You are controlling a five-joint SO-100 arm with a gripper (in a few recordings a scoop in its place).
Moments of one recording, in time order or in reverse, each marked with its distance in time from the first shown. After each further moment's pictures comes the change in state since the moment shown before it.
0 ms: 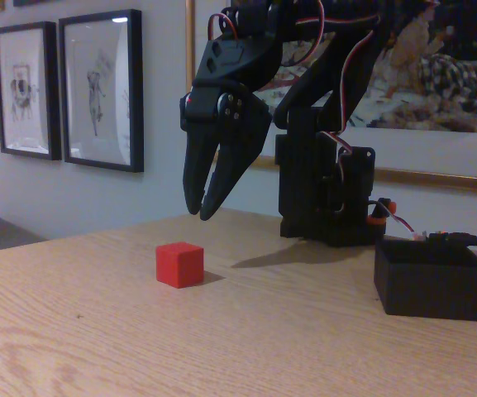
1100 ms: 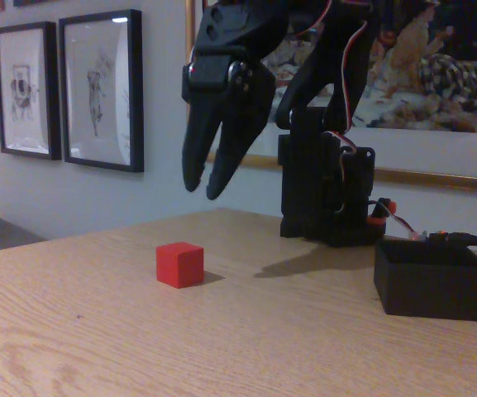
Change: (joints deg) arm 6.2 -8.7 -14.0 7.9 1.2
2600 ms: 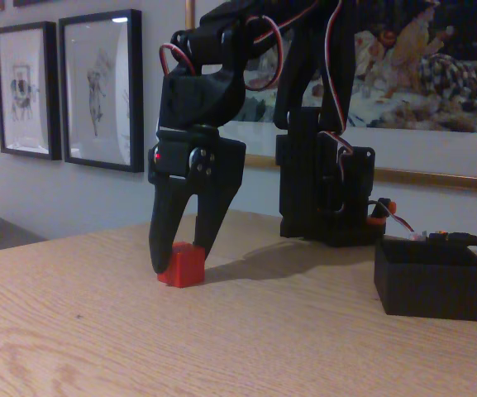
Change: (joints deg) arm -4.5 -26.5 -2.4 -11.9 1.5
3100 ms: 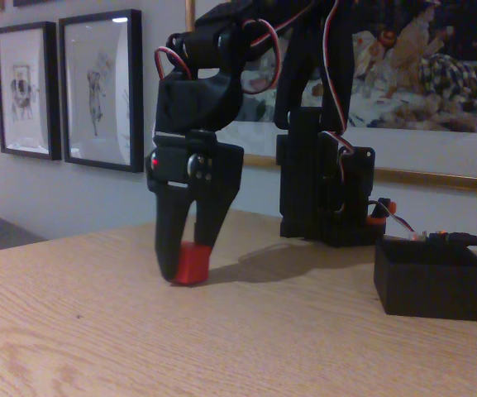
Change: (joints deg) arm 1.5 -3.2 -2.1 1.0 0.0
